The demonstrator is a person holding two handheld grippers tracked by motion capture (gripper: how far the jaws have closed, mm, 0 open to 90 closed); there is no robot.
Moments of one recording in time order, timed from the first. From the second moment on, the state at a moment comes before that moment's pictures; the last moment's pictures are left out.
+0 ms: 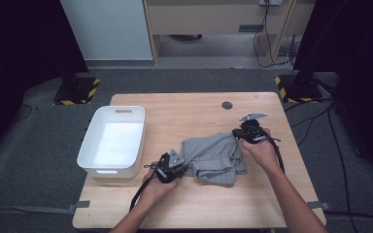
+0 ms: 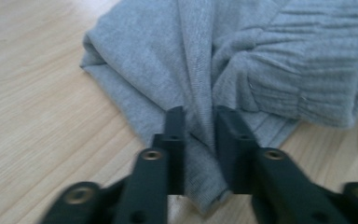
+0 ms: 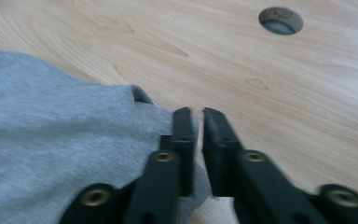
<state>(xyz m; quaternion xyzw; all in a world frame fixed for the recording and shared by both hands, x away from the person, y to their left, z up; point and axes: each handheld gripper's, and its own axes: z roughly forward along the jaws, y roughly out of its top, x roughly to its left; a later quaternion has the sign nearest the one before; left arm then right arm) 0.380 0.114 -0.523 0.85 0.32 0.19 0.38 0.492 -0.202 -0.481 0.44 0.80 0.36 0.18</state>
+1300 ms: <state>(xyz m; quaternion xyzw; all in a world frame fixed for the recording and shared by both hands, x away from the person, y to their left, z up) 0.395 0.097 -0.516 0.83 0.30 0.16 0.44 0.407 -0.179 -0.514 0.36 0.84 0.37 0.15</state>
